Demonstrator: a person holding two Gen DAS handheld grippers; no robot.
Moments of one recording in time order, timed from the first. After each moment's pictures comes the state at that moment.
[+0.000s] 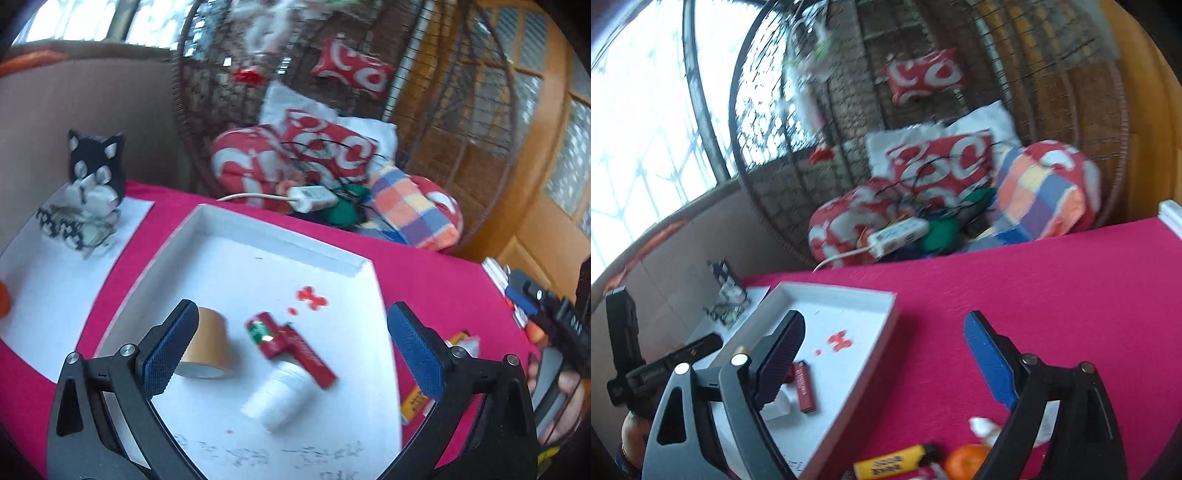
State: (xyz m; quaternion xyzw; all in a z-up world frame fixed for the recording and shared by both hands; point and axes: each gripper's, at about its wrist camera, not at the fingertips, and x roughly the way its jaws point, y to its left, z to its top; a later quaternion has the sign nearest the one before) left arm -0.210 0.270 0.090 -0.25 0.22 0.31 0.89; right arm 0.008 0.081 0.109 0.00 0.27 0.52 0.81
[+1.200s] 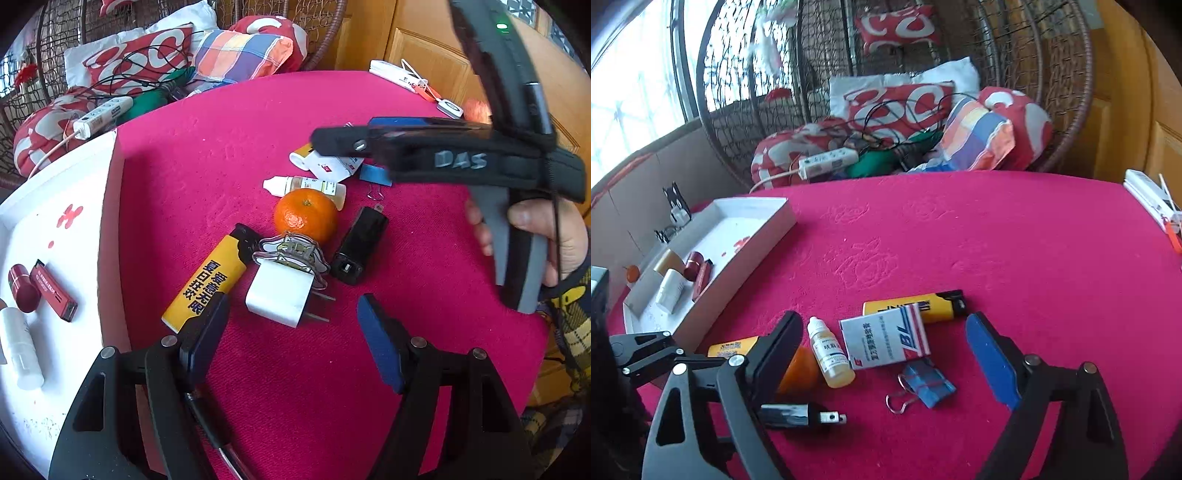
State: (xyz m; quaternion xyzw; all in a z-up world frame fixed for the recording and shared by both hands) left arm -0.063 0.109 0.006 -0.09 0.45 0.09 0.88; right arm 0.061 0.046 0.022 -0.13 0.32 0.50 0.79
